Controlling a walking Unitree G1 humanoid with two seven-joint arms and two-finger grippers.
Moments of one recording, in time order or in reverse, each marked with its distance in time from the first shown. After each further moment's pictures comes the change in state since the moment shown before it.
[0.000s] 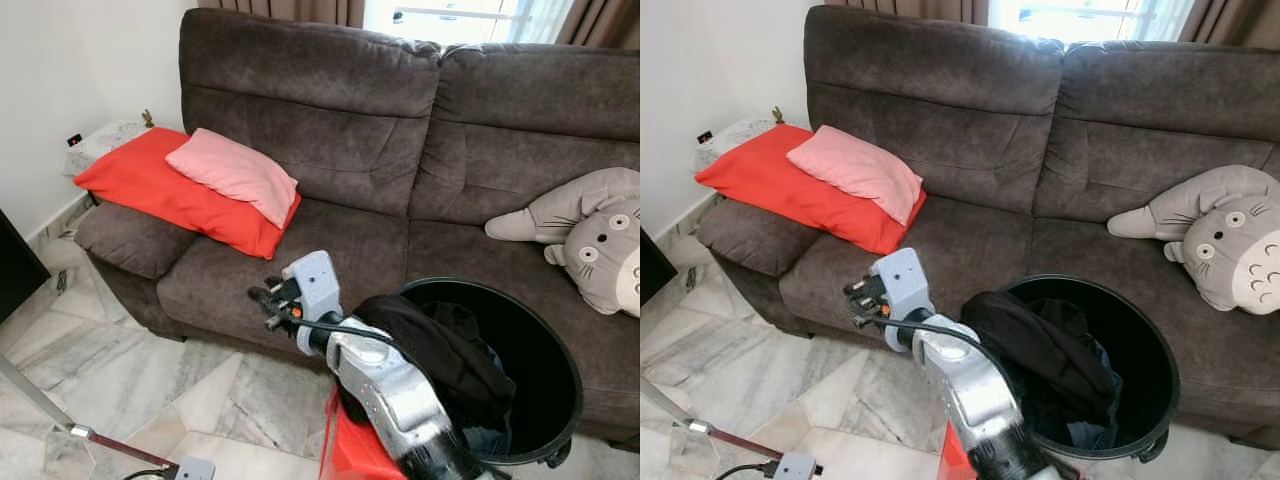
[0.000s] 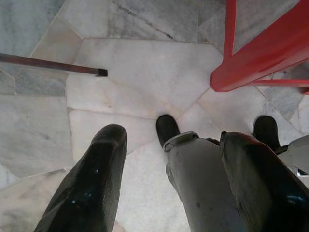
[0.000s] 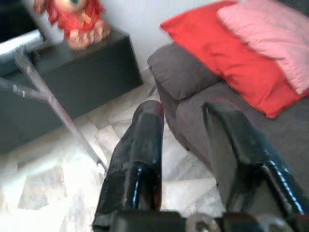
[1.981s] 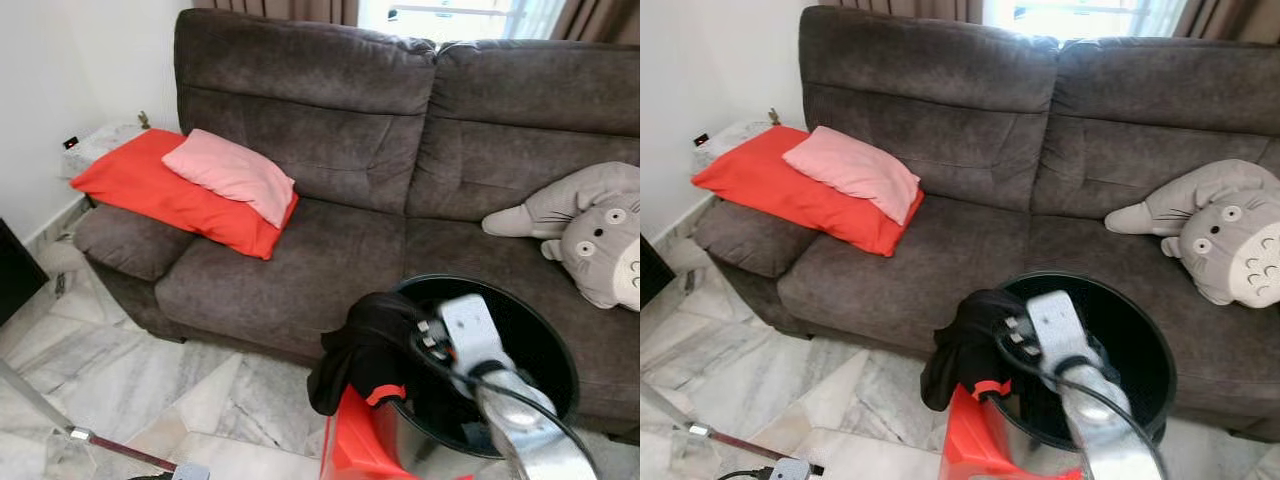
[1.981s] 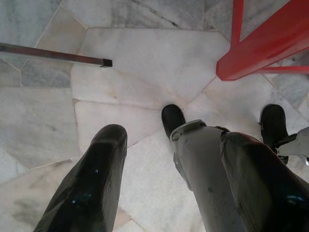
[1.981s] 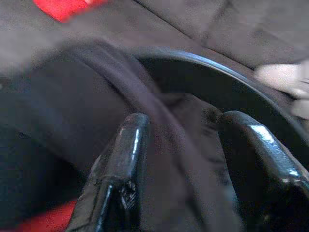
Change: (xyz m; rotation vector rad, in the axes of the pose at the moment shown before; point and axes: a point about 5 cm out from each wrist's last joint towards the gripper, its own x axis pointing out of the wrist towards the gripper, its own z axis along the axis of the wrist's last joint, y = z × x) left arm -0.002 0.007 -0.007 0.002 0.039 0.013; right arm -0.147 -0.113 -0.040 -0.350 0.353 -0.717
